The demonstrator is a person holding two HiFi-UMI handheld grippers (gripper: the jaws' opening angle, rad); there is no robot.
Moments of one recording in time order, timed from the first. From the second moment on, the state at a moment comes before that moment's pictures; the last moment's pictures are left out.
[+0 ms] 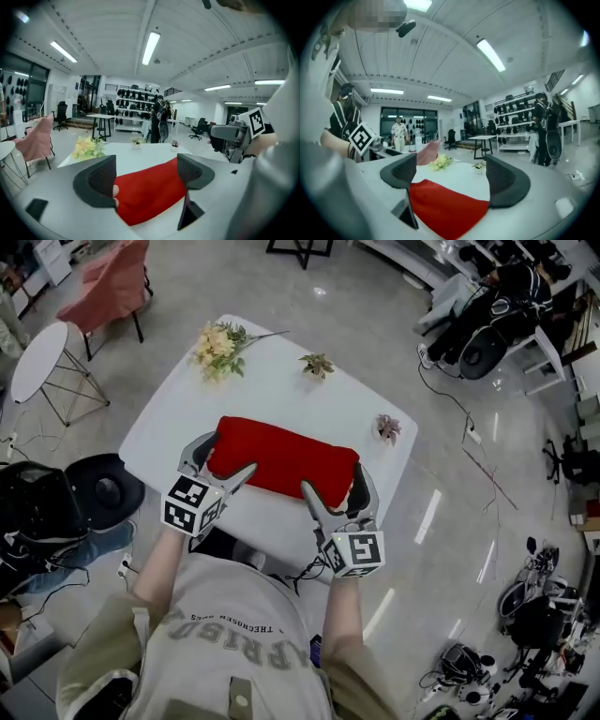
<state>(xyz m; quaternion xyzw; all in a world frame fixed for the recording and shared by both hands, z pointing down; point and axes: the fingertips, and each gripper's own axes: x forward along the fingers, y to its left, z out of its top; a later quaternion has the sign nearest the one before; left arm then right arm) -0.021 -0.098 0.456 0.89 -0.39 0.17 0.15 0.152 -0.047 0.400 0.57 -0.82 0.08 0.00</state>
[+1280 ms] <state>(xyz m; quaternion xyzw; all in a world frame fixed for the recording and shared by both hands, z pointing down) -0.019 0.012 0.367 0.85 -0.52 0.04 0.03 0.115 0.056 0.330 0.63 -0.77 -0.06 0.00</state>
